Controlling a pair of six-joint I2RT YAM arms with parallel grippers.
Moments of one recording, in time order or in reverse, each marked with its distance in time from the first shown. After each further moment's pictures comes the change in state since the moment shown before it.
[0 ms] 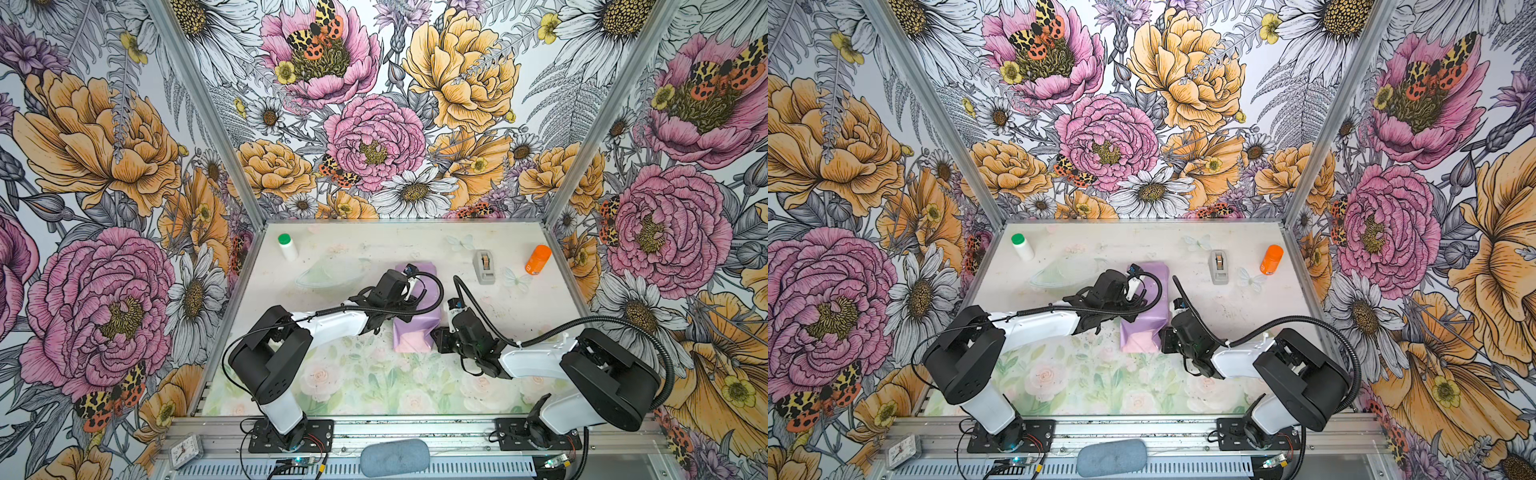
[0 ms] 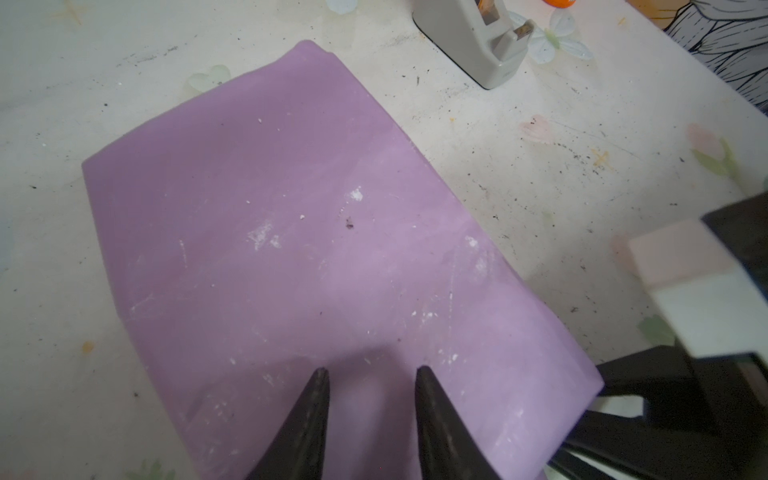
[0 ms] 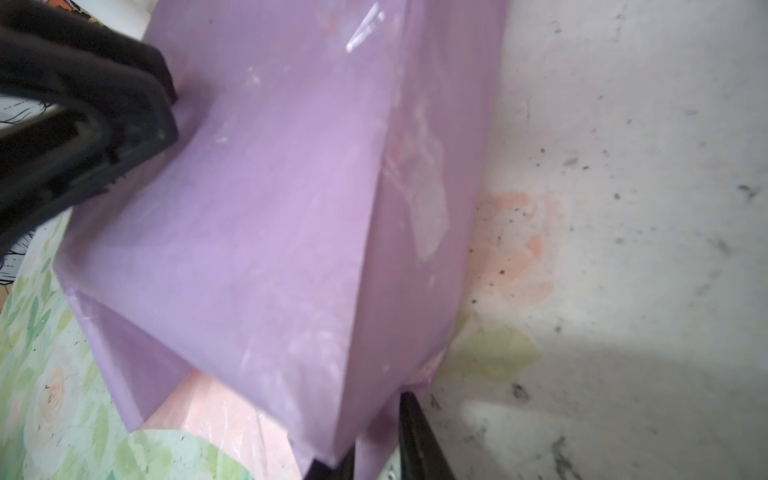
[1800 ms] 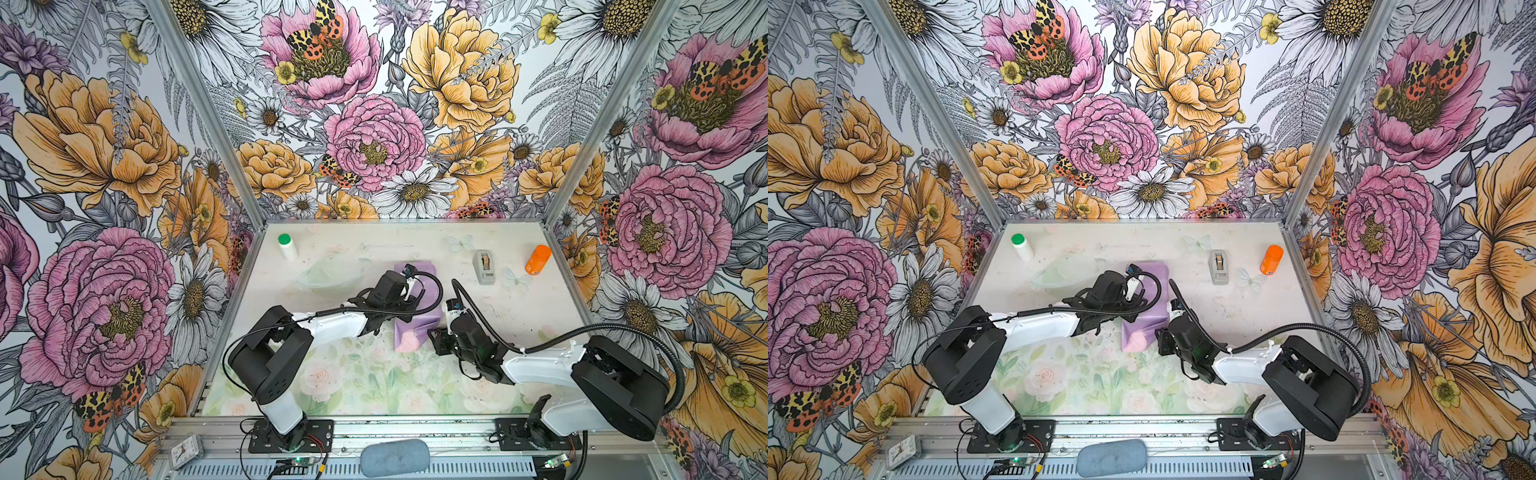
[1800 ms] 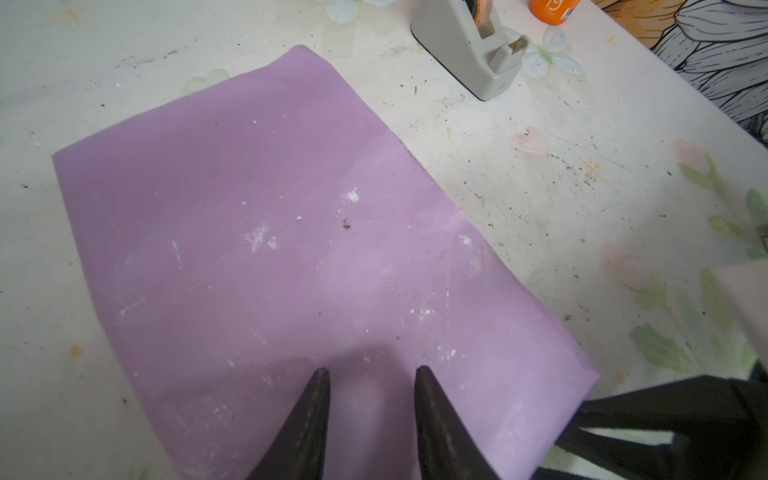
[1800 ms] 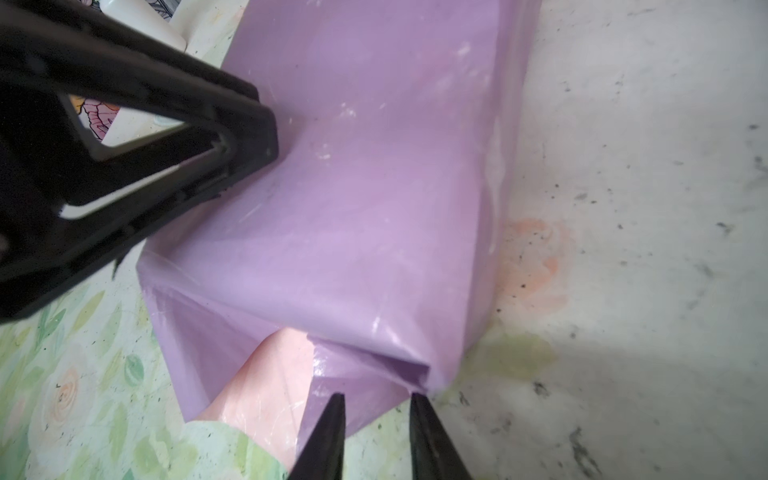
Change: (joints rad) left arm 0.000 0.000 -0.023 0.047 0.012 -0.023; right arm 0.072 -0.051 0.003 -0.004 0.086 -0.011
